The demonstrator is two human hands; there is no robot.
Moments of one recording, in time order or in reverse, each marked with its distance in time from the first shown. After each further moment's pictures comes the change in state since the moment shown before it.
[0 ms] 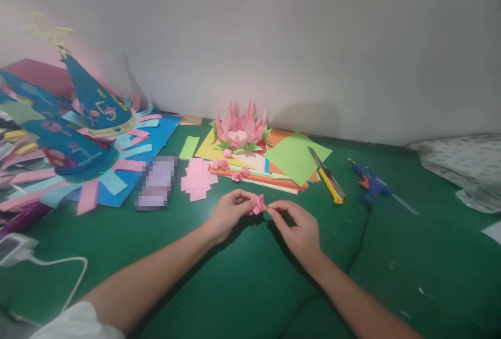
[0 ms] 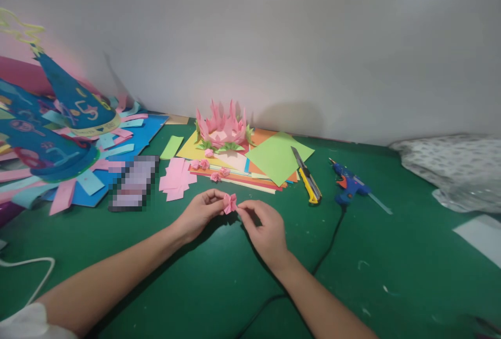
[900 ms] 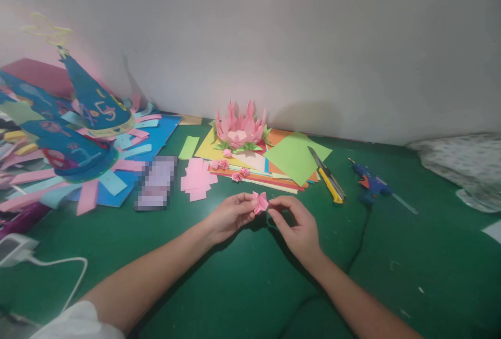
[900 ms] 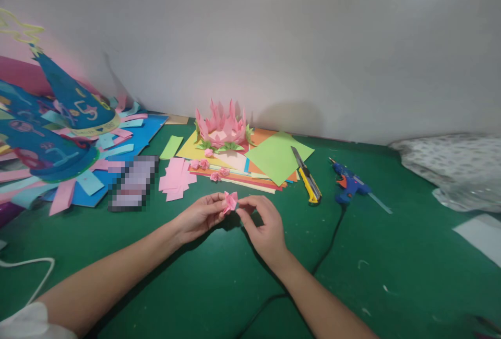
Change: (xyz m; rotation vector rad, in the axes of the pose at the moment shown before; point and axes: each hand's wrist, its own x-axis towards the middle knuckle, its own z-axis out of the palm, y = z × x) left_hand 0.001 0.002 -0.004 -0.272 -0.138 -0.245; right_hand 0.001 0.006 0.004 0.184 0.067 -0.050
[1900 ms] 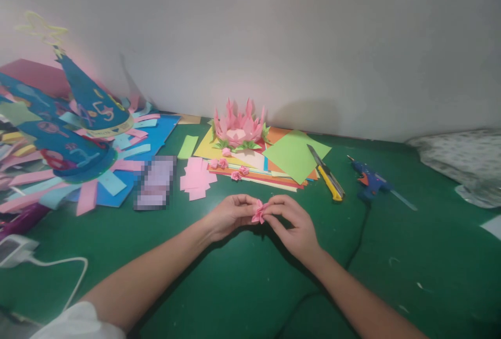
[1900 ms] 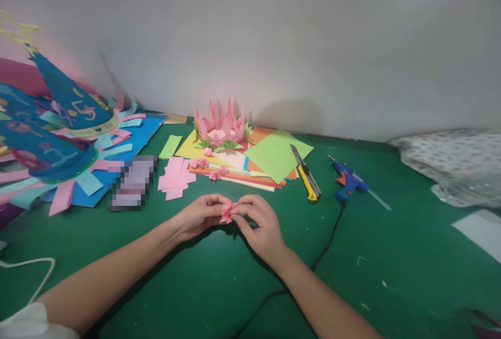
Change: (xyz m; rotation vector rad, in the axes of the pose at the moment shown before) left_hand -0.004 0.001 -0.002 0.141 -0.065 0.008; right_hand 0.004 -0.008 -0.004 -0.017 -0.111 -0.148
